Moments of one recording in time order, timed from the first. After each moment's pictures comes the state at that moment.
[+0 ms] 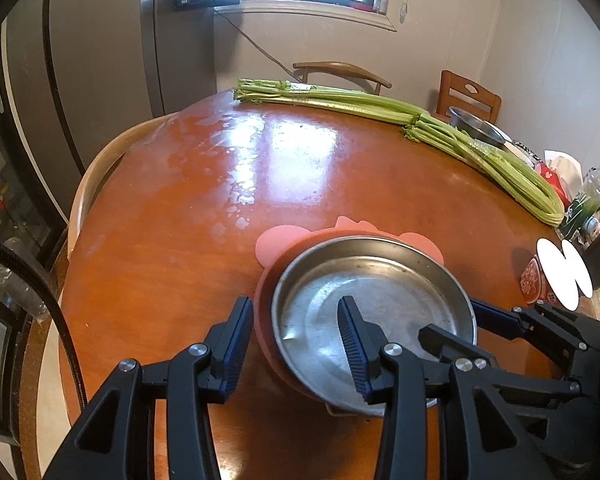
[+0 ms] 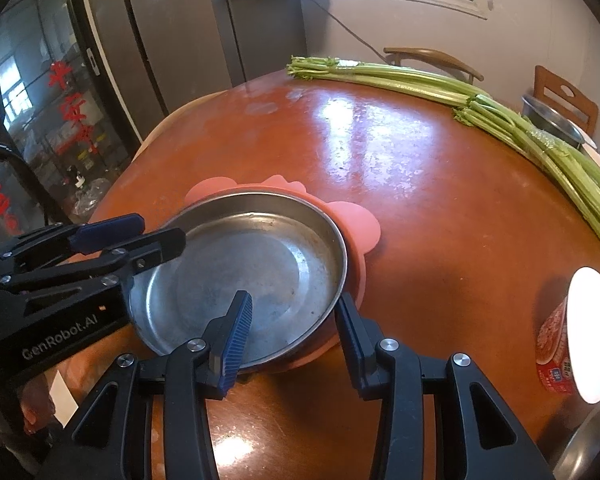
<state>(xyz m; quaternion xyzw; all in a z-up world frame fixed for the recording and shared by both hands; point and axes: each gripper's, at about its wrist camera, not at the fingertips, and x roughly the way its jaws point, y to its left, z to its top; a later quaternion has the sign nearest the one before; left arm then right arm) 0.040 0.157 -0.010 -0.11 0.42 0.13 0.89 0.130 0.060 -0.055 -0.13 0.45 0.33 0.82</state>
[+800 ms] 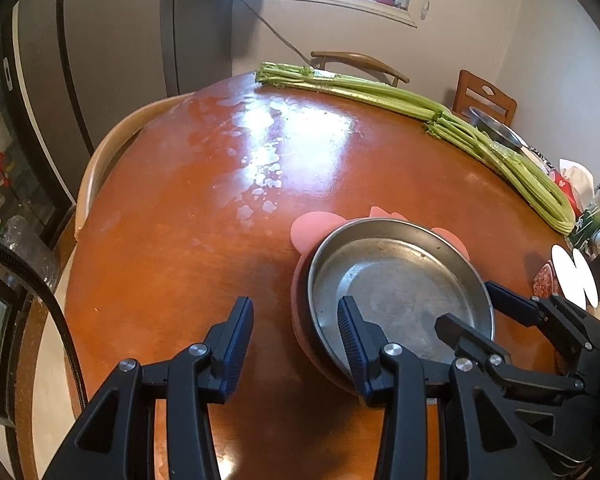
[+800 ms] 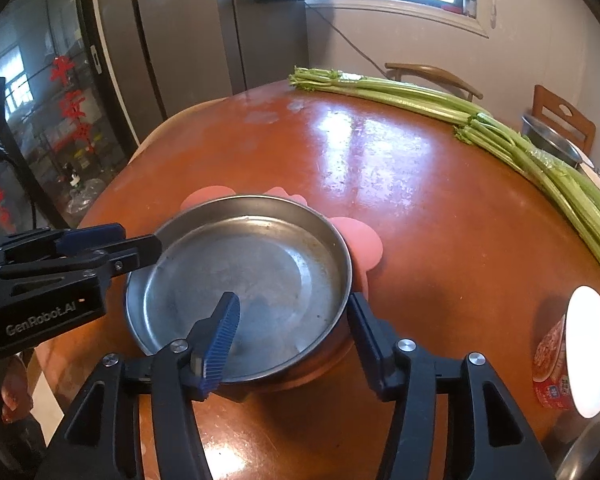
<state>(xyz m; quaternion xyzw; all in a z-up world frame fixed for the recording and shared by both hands) 0.036 0.181 -0.022 -0.14 0.44 0.14 0.87 0.125 0.072 -0.059 -0.15 0.42 0.33 0.83</state>
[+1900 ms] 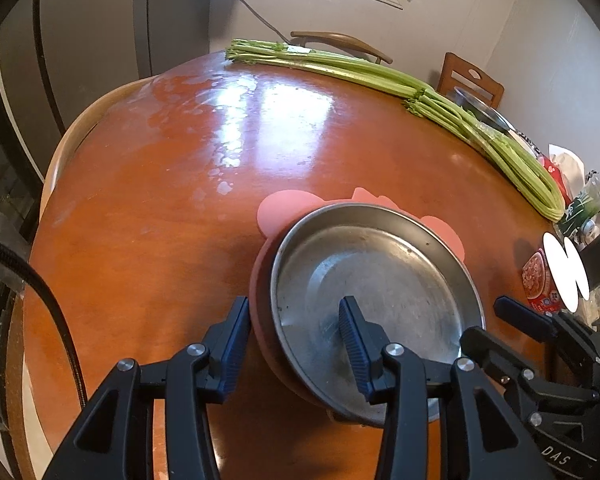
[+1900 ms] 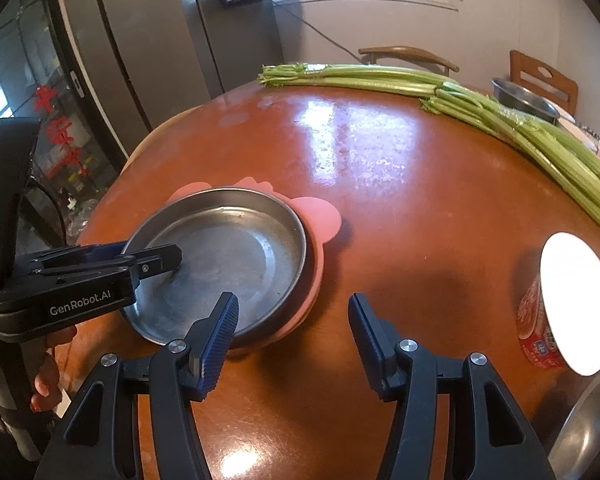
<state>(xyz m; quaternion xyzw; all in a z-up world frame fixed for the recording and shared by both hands) 0.063 0.163 -0.039 -0.15 0.47 0.11 0.86 0.133 0.028 -0.056 -0.09 0.46 0.31 0.83</state>
